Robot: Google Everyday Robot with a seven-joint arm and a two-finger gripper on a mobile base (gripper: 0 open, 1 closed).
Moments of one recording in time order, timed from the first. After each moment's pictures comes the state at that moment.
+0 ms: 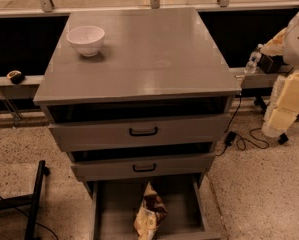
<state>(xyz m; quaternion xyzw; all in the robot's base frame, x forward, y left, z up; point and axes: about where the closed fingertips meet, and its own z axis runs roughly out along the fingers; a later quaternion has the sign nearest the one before) 0.438 -0.217 0.976 -0.60 0.78 -0.03 0.16</state>
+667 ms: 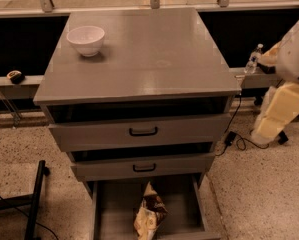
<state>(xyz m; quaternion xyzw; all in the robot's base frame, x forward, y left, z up) 0.441 -0.214 0.955 -0.58 0.80 -0.03 0.17</state>
